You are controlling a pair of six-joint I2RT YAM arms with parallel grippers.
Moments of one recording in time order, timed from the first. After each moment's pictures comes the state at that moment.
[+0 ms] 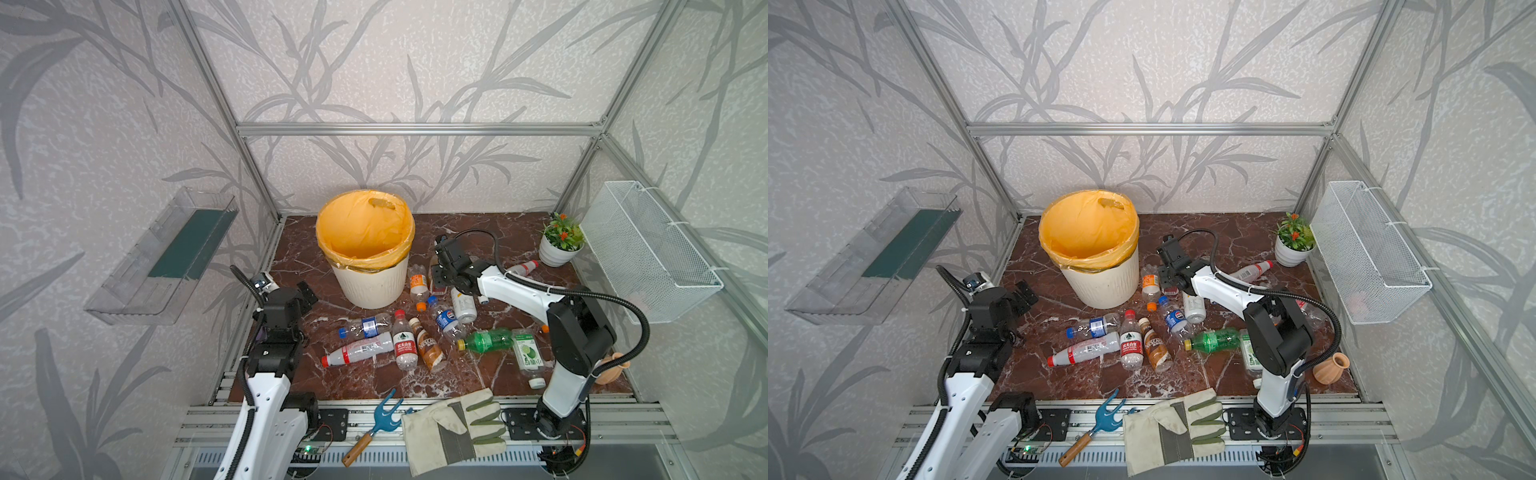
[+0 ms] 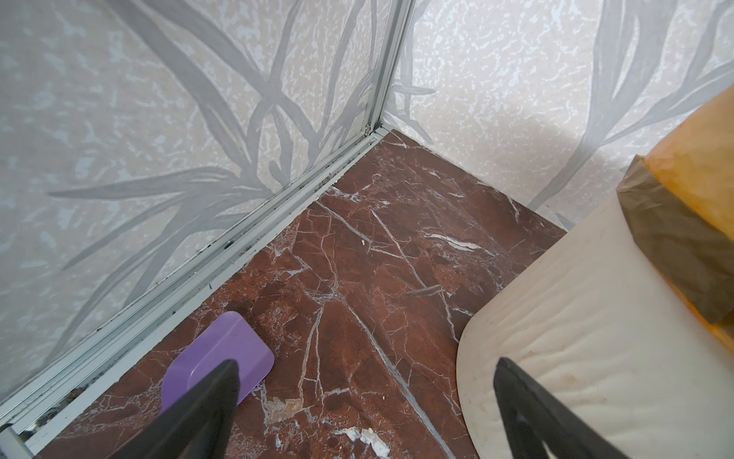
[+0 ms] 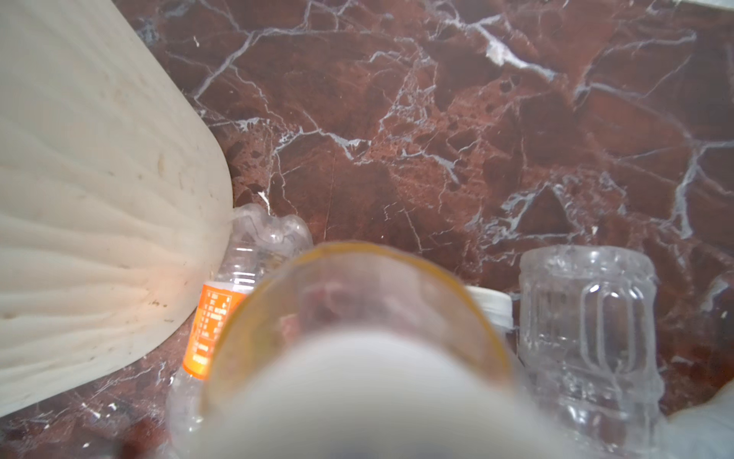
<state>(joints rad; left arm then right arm) 0.01 0.66 0.56 -0.34 -0.41 -0.47 0.63 1.80 1.28 -0.36 0.24 0.30</state>
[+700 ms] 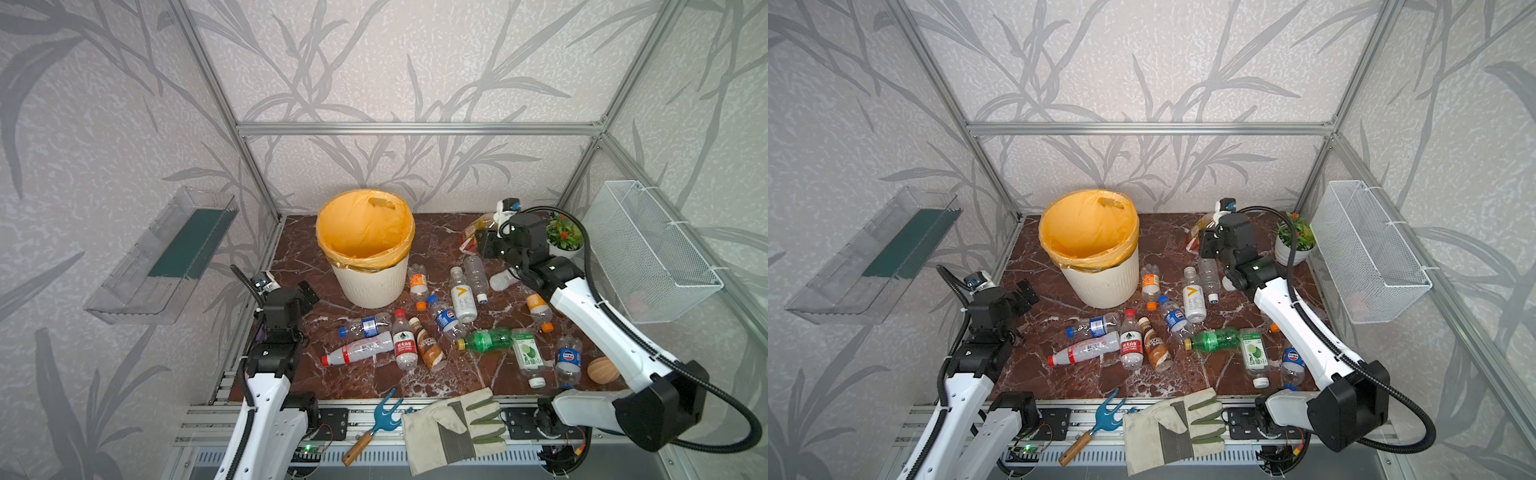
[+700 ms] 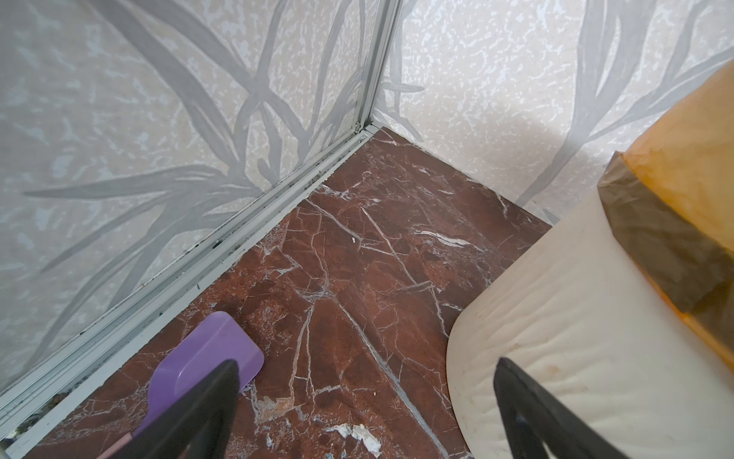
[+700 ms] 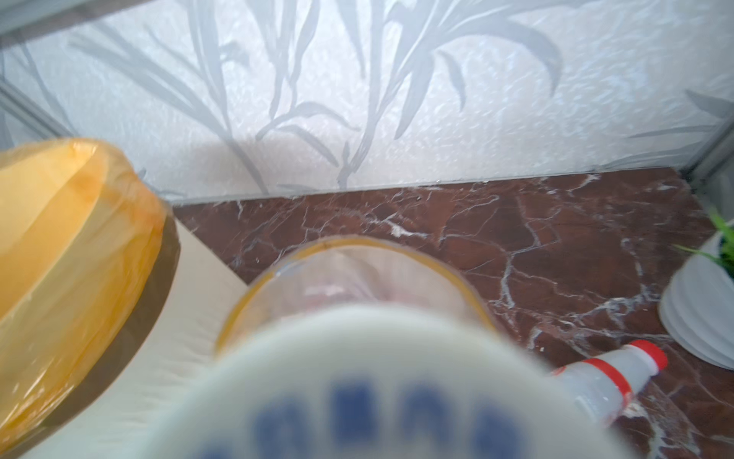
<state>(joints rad) 0.01 0.66 0.56 -0.34 -0.37 -0.47 0.36 1.30 1.22 -0.35 0.09 0.33</state>
